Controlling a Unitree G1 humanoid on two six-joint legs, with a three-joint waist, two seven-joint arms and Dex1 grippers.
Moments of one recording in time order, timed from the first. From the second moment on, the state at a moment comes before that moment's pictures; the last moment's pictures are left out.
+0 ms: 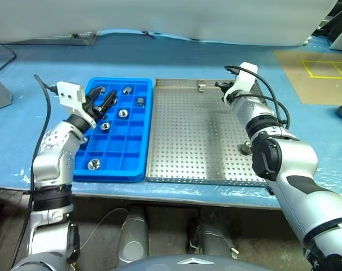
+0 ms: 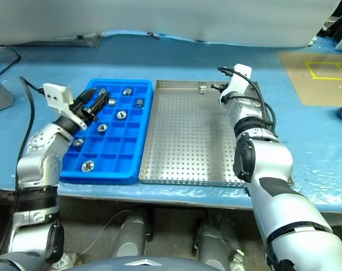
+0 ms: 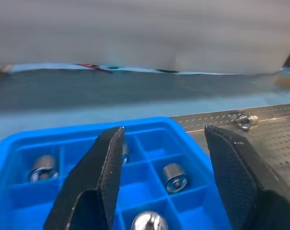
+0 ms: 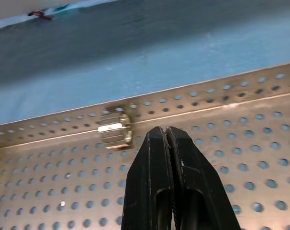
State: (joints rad) left arm -0.38 0.38 0.29 -0.11 -0.44 0.38 -0.45; right arm -1.27 -0.31 -0.33 1.35 0.18 0.14 0.11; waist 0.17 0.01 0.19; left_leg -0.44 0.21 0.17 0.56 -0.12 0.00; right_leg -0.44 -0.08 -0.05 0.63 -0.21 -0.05
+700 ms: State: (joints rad) left arm -0.08 0.32 0.35 -0.56 -0.52 0.48 -0.18; right arm -1.28 -0.33 -0.23 1.38 -0.05 0.09 0.00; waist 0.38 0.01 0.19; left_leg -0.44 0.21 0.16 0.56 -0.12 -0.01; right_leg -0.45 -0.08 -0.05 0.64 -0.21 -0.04
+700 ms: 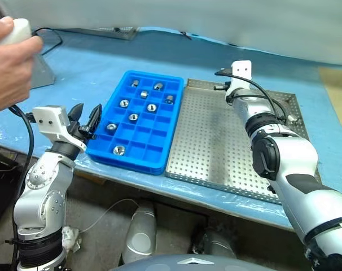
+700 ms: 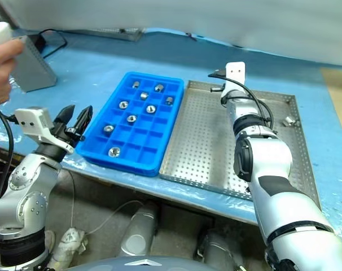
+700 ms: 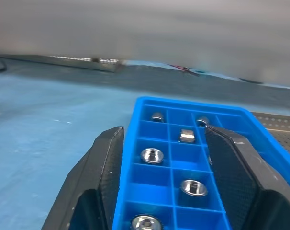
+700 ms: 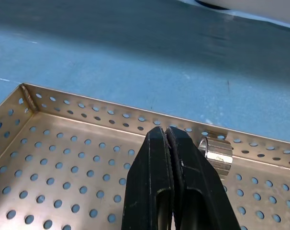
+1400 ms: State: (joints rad) left arm 0.07 0.33 0.46 -0.66 -0.54 0.46 -0.12; right arm -1.24 -0.42 -0.28 1.38 -0.08 0.11 -0.09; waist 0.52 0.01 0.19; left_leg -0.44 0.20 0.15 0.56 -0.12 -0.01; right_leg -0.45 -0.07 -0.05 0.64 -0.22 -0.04
